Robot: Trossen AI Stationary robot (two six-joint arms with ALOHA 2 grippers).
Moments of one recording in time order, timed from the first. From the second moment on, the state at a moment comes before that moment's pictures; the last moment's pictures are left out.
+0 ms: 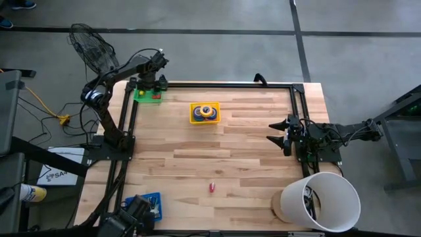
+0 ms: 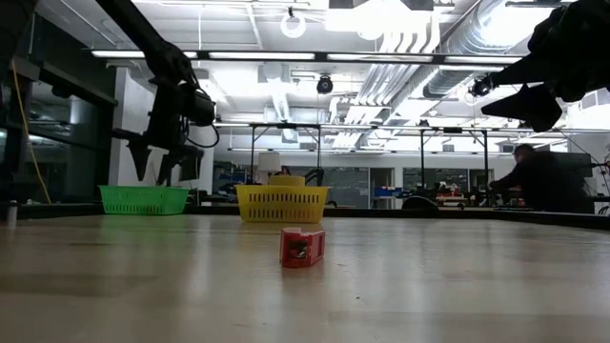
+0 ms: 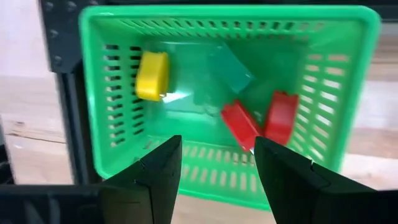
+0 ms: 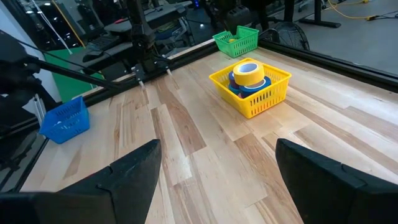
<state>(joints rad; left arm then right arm) 1.06 1.74 1.28 -1.06 -0.26 -0.53 0.19 0.11 0.20 -0.33 0.41 0.44</state>
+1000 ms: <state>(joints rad) 0.66 1.61 1.28 -1.05 -0.19 -0.79 0.19 0.11 0.20 -0.33 0.41 0.44</state>
